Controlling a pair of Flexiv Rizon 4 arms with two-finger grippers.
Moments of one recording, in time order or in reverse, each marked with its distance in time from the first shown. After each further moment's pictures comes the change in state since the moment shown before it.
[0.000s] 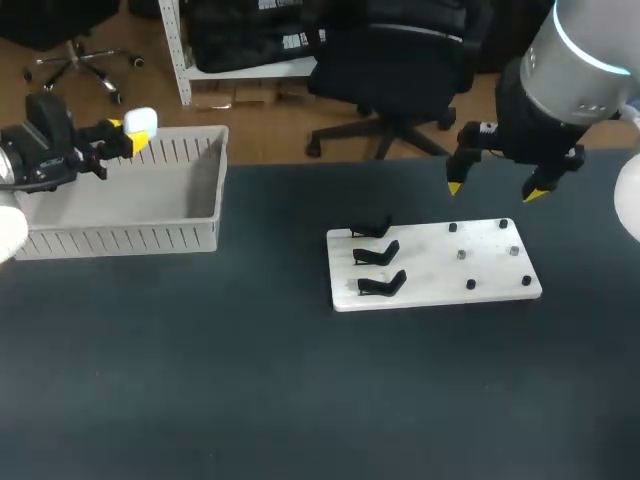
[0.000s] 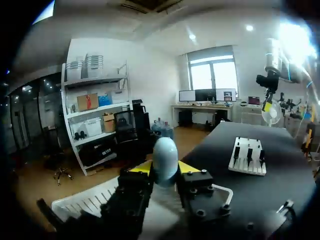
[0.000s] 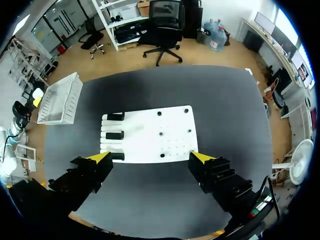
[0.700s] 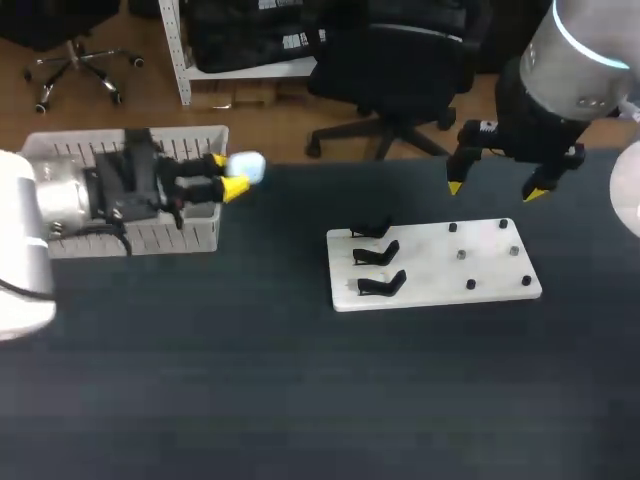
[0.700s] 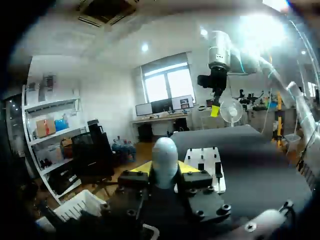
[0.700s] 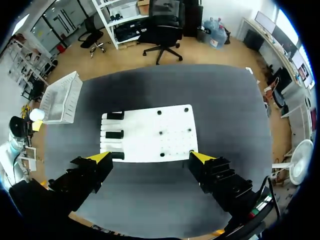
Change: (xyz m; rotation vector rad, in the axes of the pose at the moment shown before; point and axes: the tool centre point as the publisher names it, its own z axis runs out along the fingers) left arm -0.037 -0.158 0.020 0.331 -0.134 0.142; right arm 0.000 0.000 0.000 -0.001 0.014 0.000
